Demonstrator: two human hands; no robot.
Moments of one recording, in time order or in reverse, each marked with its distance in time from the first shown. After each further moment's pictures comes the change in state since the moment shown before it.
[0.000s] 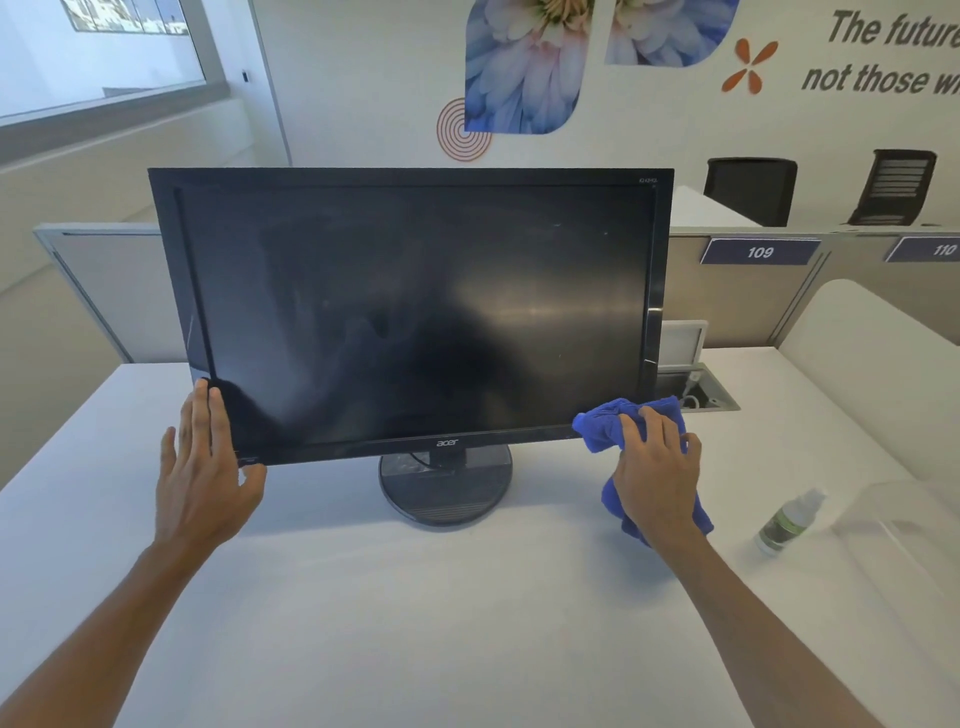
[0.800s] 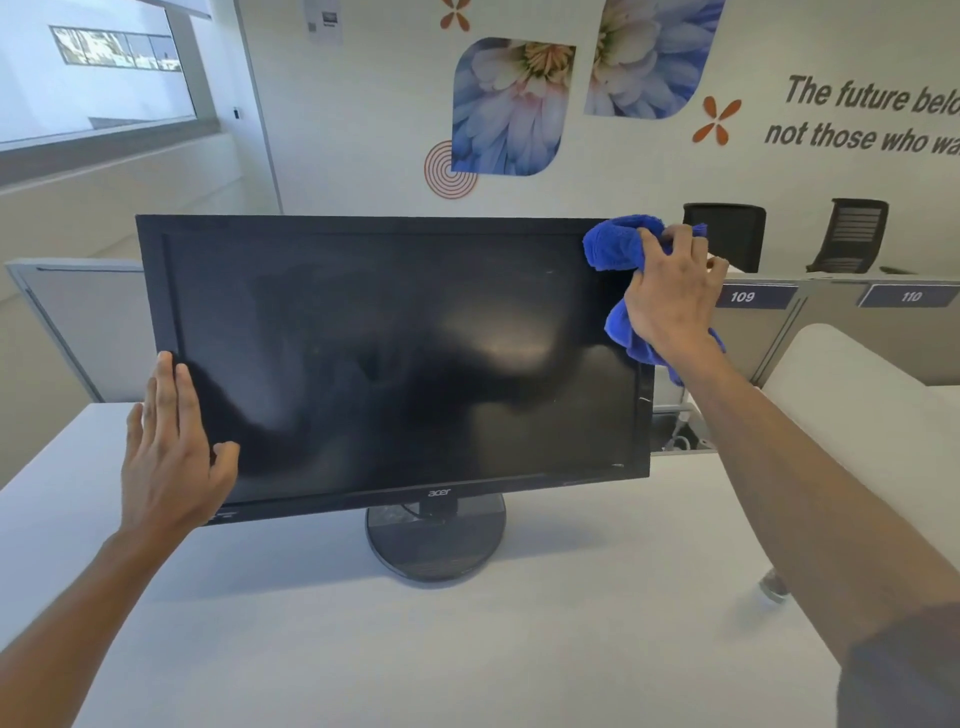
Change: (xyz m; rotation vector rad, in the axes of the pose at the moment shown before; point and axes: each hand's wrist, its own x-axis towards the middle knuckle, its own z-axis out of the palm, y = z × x) left_hand 0.066 0.001 -0.021 -0.054 0.149 -0.012; right_hand 0.229 -0.022 -0.113 0.019 0.245 0.062
